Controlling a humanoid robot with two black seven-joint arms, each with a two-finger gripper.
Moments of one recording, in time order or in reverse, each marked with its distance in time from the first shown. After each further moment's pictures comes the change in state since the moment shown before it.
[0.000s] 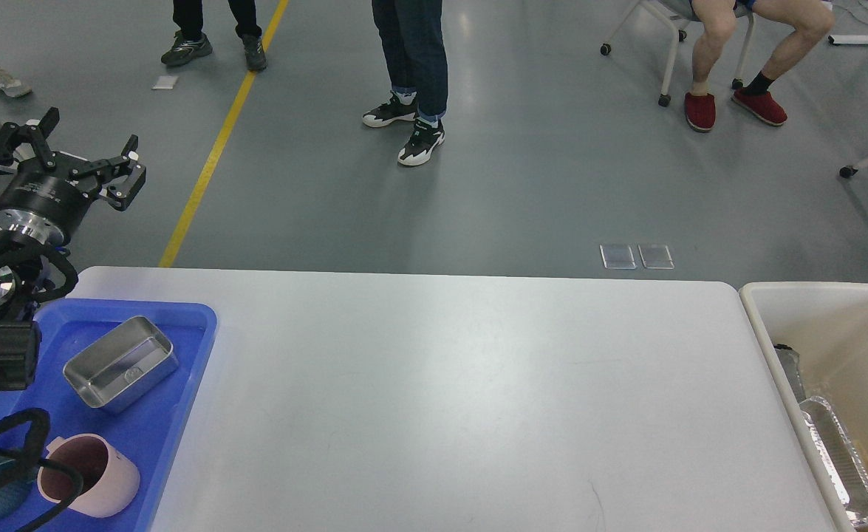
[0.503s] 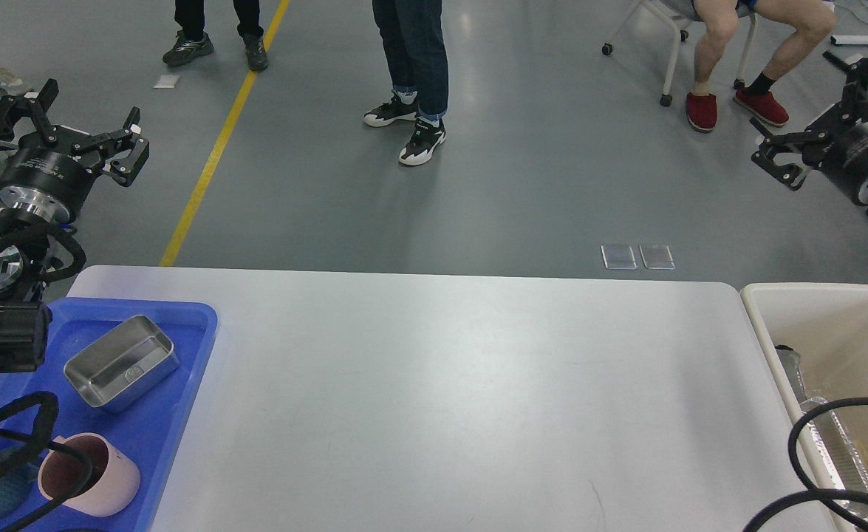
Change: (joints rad) left arm -0.028 -0.027 -0.004 0.002 -0.003 -0.001 -0.025; right arm 0.234 0.349 0.105 -0.122 0.677 0.143 -0.003
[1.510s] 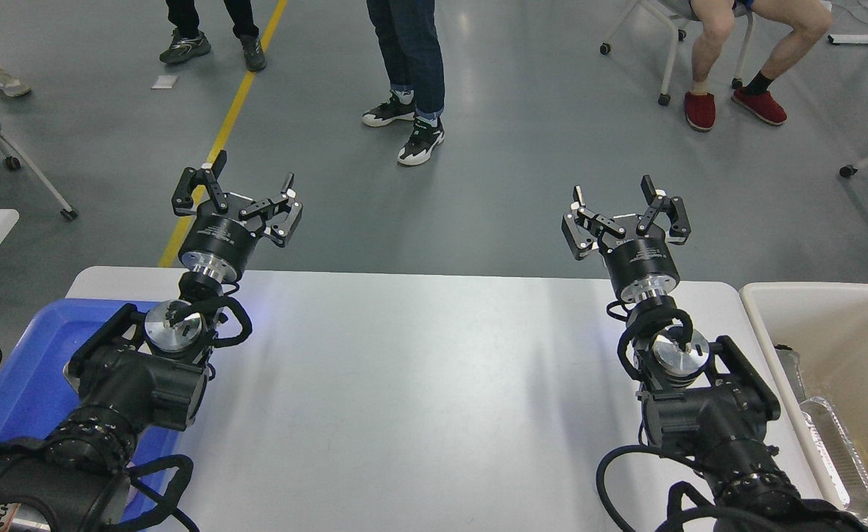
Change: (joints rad) left arm 0.104 -0.349 0.188 0.007 0.010 -0.076 -0.204; right arm -0.093 0.610 0.148 -0.234 0.120 0.219 0.286
